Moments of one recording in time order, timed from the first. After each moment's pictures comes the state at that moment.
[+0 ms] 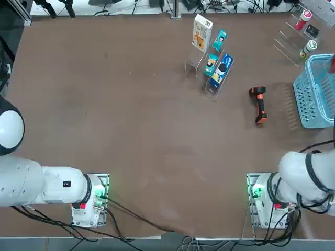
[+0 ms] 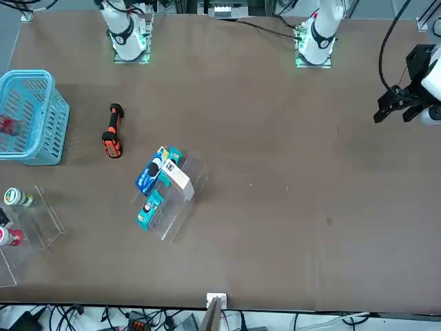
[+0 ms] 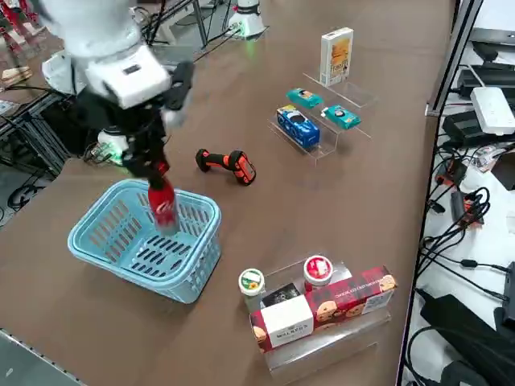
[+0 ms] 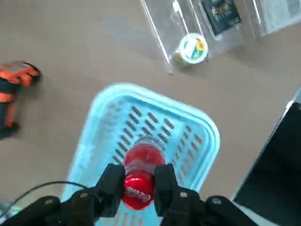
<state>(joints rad) -0.60 0.14 0.01 -1.68 -0.06 1.83 -0.98</state>
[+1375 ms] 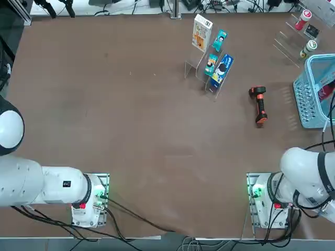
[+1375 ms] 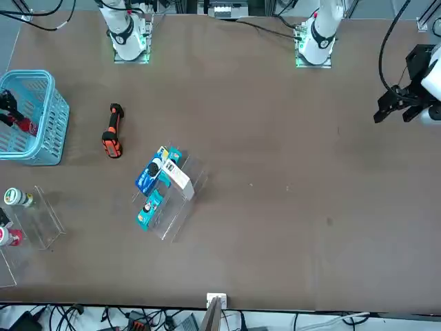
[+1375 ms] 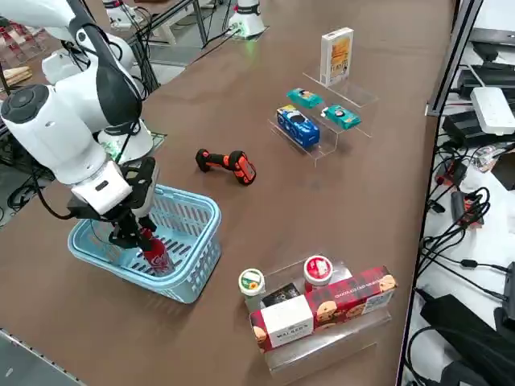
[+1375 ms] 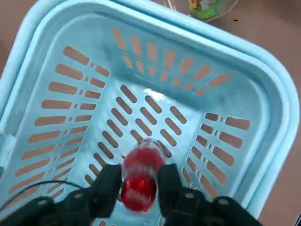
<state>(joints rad) -0.77 0.16 0.01 -2.09 0.11 2.27 -1.24</state>
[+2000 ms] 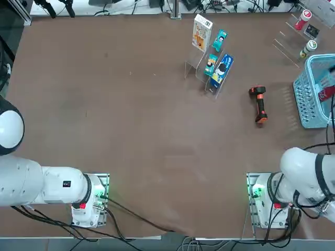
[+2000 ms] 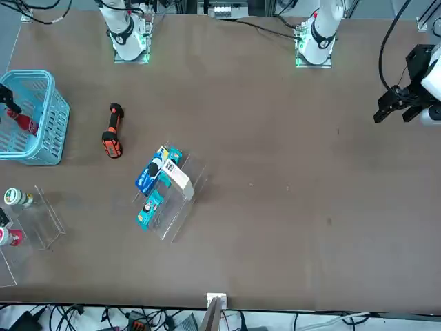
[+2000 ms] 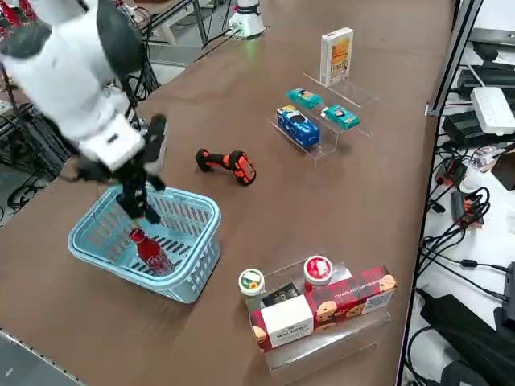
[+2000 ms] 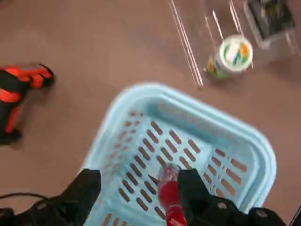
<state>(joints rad) -0.72 0.03 0.11 -1.99 0.12 2.04 -1.14</state>
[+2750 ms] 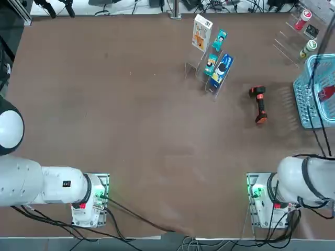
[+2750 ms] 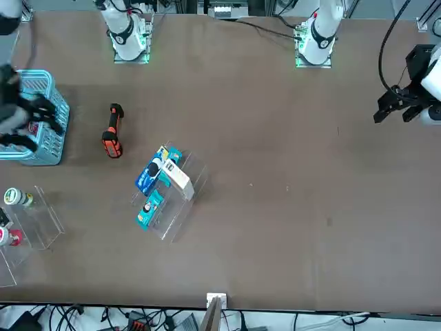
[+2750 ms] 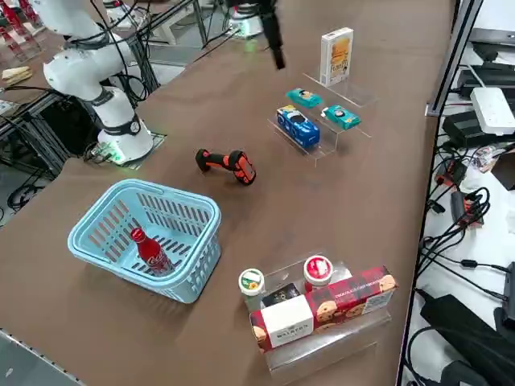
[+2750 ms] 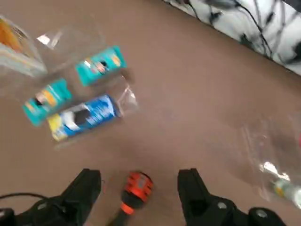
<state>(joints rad) -0.25 0.06 0.32 -1.65 0.07 1.86 -0.44</state>
